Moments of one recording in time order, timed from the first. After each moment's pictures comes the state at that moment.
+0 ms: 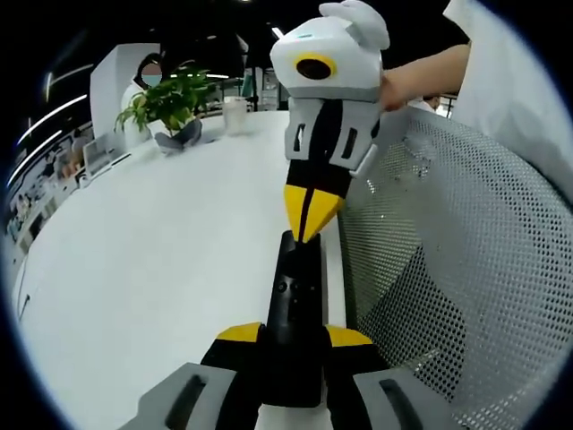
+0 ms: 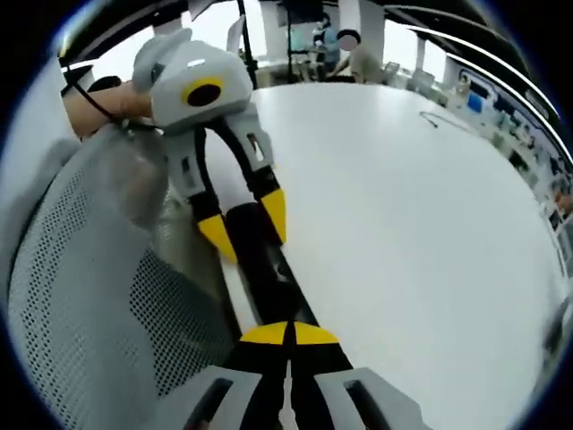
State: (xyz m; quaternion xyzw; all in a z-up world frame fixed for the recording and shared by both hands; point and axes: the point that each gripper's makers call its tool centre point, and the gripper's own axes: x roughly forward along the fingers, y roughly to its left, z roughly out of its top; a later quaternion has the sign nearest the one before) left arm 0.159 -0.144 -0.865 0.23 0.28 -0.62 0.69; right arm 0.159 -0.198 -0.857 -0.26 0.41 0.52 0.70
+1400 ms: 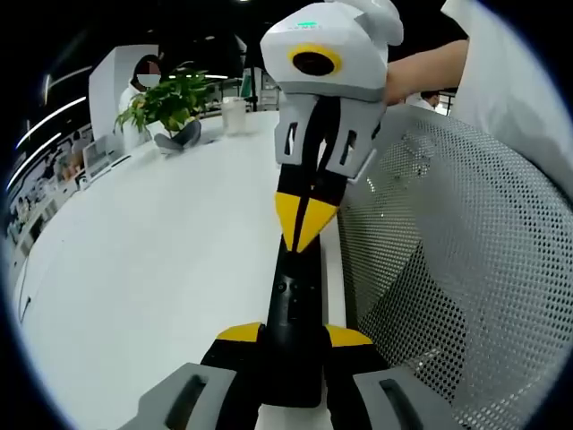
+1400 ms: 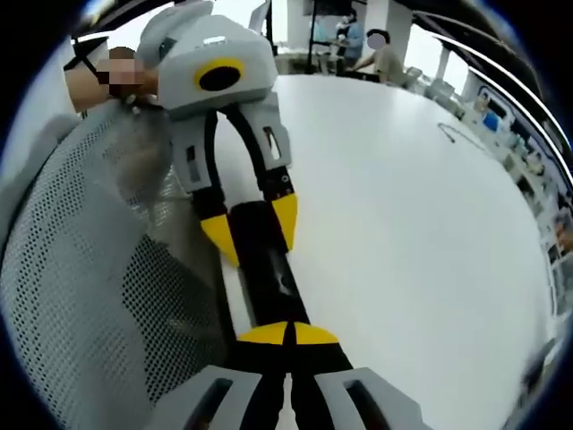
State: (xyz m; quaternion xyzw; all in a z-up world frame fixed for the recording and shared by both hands) left arm 0.159 -0.144 -0.866 0.23 0.28 -0.62 0.69; right arm 0.160 -0.189 -0.858 -0.32 0.40 0.54 0.67
